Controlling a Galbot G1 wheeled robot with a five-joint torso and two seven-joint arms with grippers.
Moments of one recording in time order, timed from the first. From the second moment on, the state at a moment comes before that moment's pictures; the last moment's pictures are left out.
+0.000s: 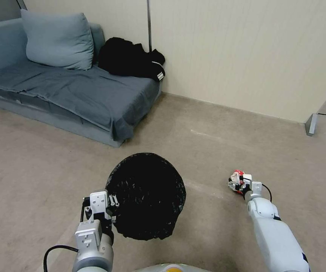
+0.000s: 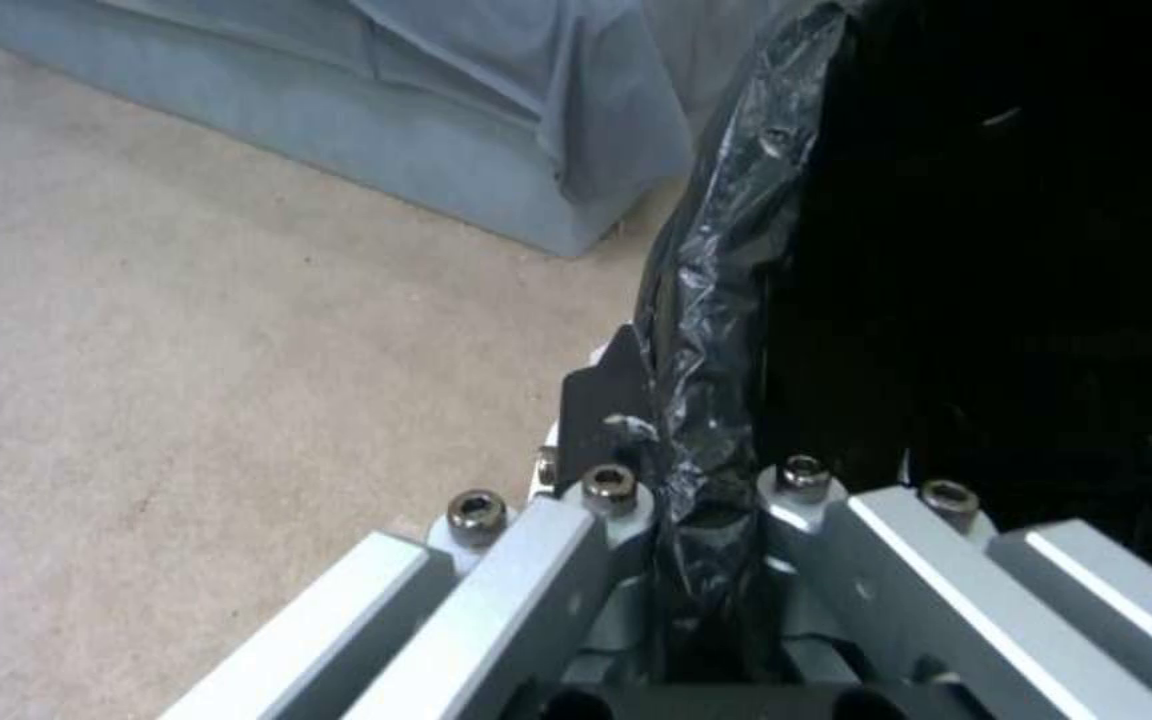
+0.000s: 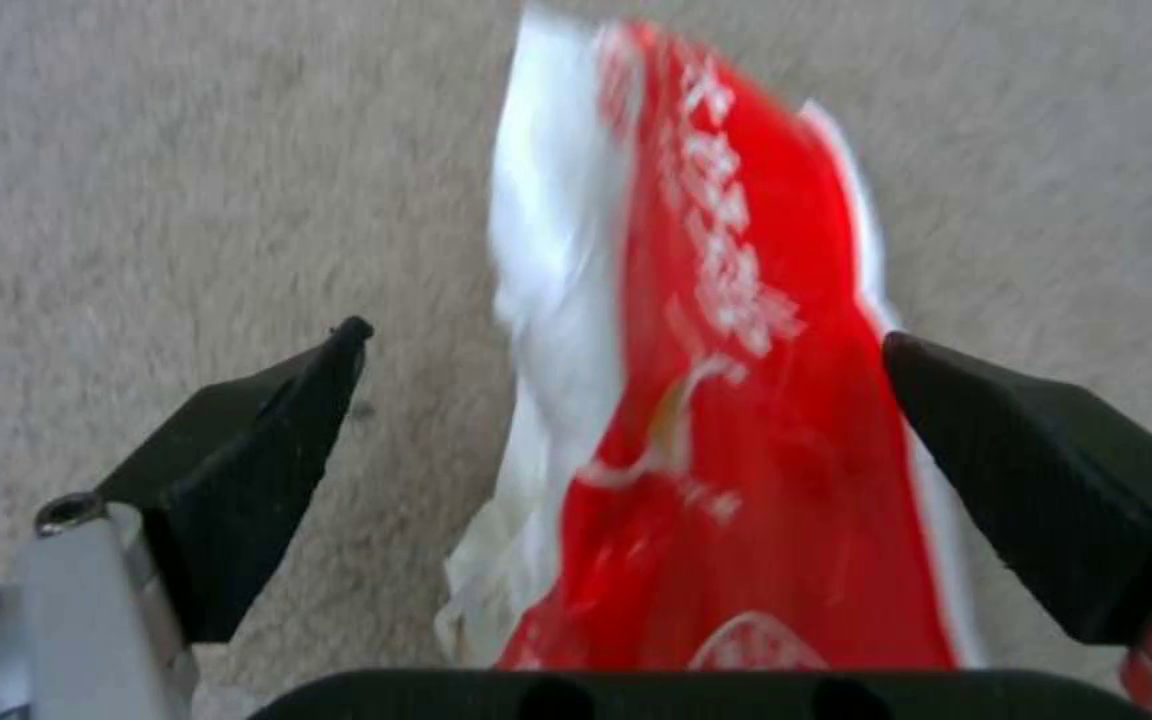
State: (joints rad) left arm 1.89 -1.52 -0.29 -2.50 0.04 0.48 -0.40; right arm -0.89 1.35 0.63 0.83 0.09 -0.12 -0.10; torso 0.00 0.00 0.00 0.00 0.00
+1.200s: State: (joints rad) left arm 1.89 -1.52 -0.26 -2.50 0.06 0.48 -0.41; right arm -0.92 1.37 0.63 0.88 0.08 -0.07 -0.07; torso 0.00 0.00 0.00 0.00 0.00
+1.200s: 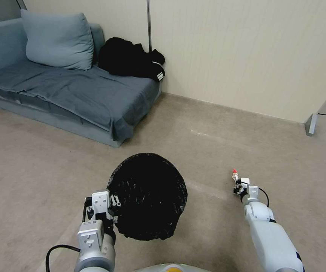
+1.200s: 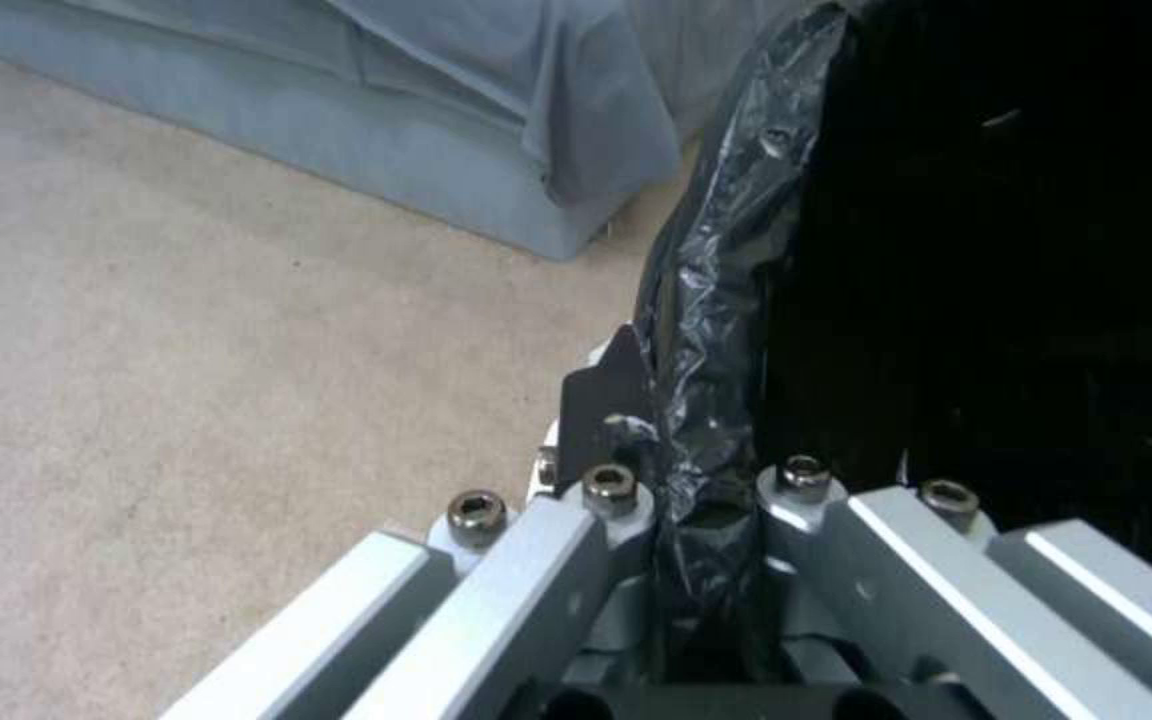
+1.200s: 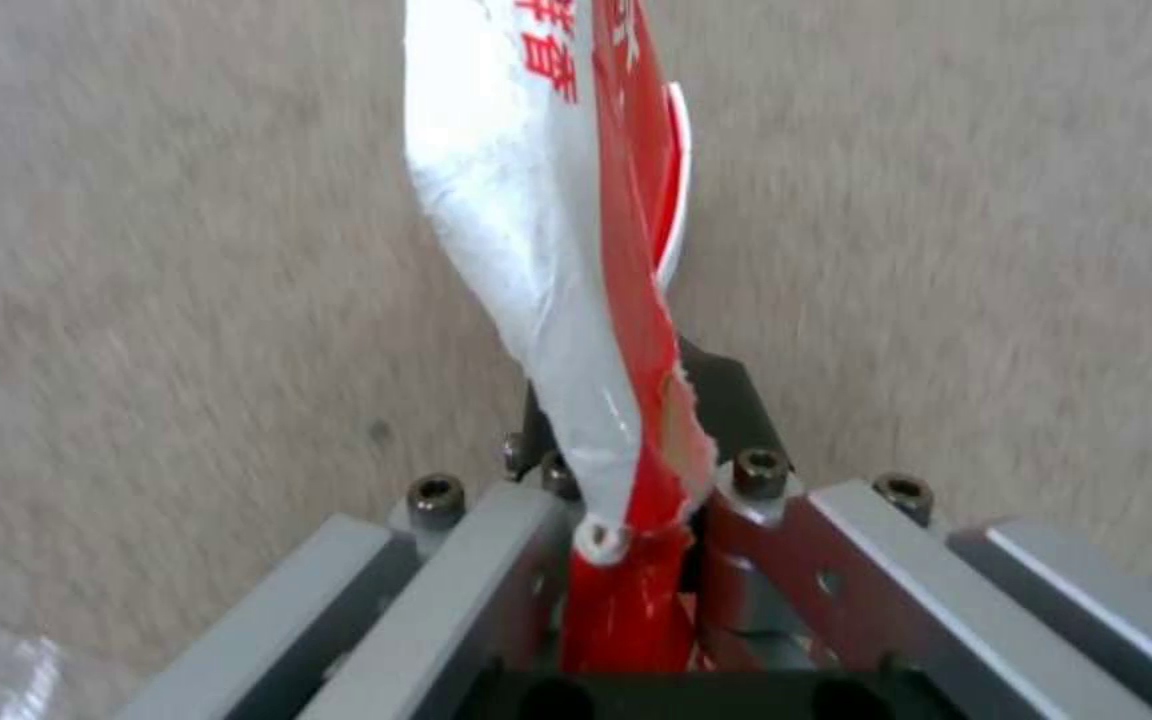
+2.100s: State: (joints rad) left arm 1.87 -1.50 -0.26 -2.47 0.00 0.50 -0.40; right arm -1.41 1.28 0.42 2.13 0.25 0.17 -0.47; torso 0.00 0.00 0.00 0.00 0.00
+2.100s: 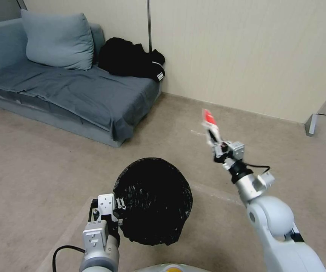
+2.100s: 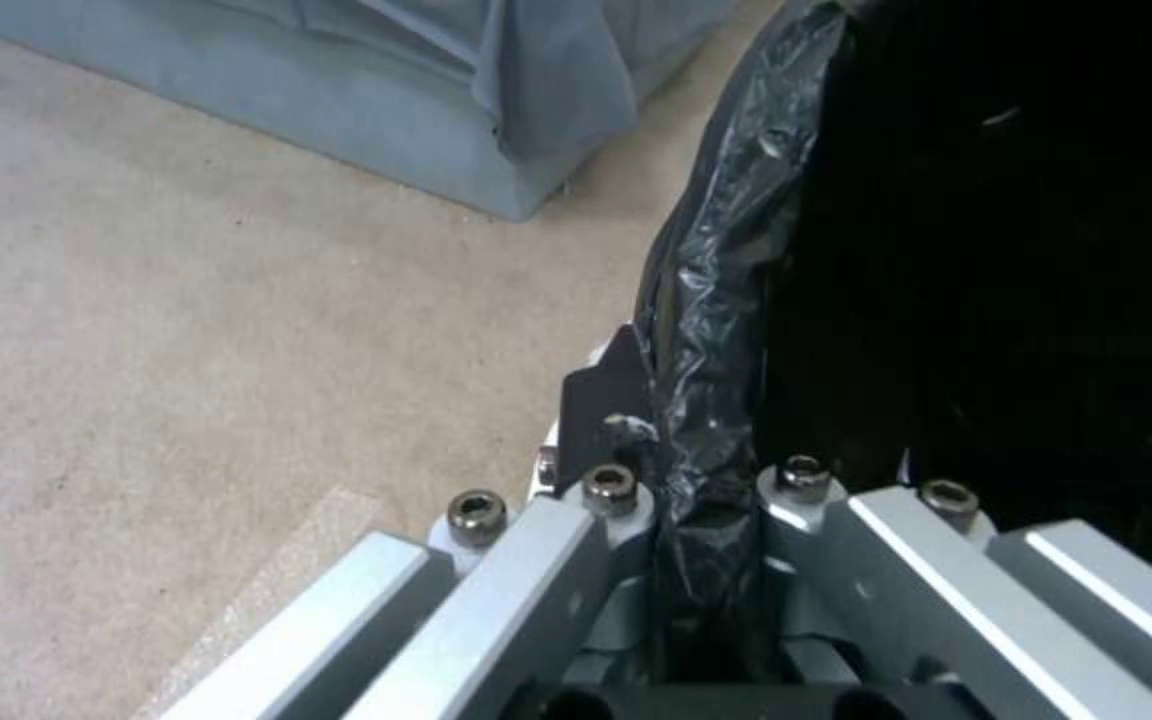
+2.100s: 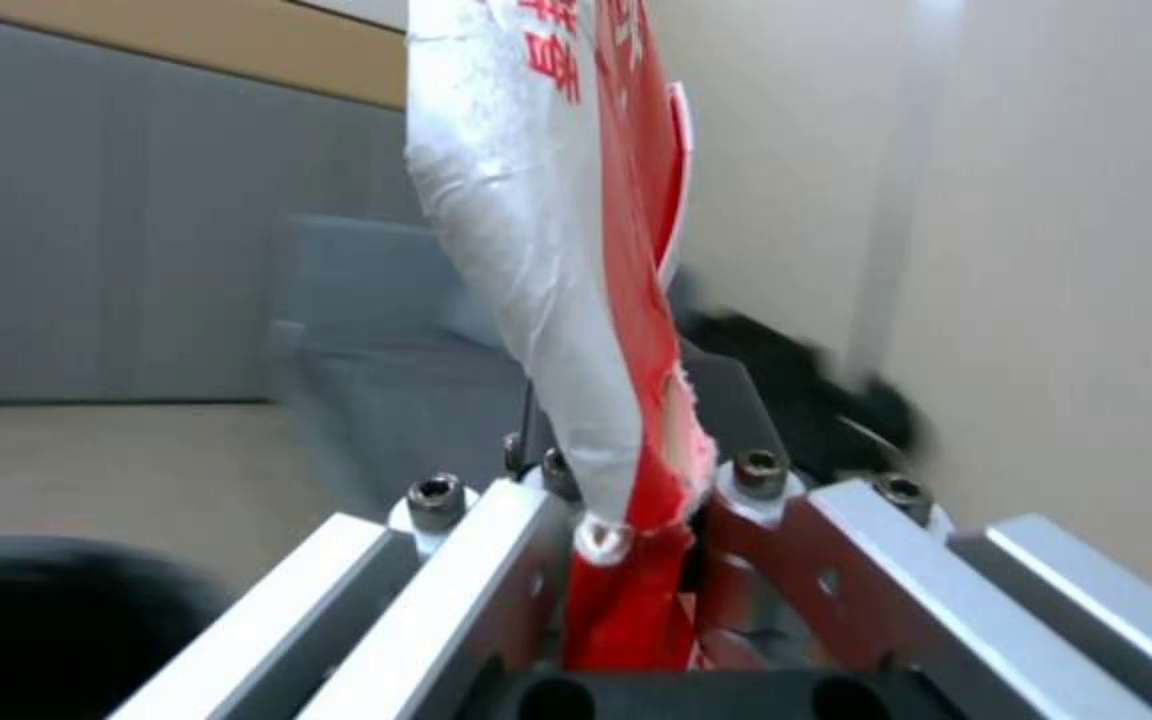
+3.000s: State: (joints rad) left arm 1.86 -1.51 -0.25 -2.47 0.00 0.50 -0.39; right arm -1.42 1.27 0.23 1.94 0.14 0.23 -0.69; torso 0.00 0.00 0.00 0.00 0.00
